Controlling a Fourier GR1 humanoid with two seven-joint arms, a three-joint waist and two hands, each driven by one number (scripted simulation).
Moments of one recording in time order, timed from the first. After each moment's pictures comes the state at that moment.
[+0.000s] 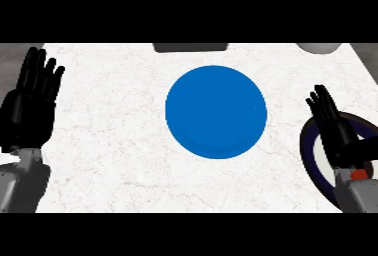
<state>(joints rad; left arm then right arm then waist) -0.27 0.34 0.02 -1.64 0.34 0.30 0.12 -0.17 -0.41 0.12 -1.35 -0.35 -0.13 -0.18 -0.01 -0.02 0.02</state>
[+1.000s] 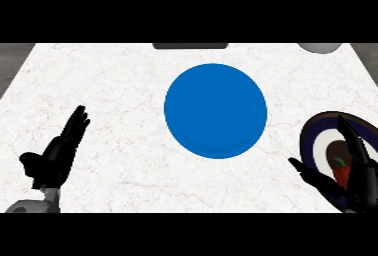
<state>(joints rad) -0.04 0.35 -0.10 -1.40 0.18 0.09 -0.10 0.12 -0.39 0.12 -1.57 0.04 -0.57 -0.29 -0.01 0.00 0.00</state>
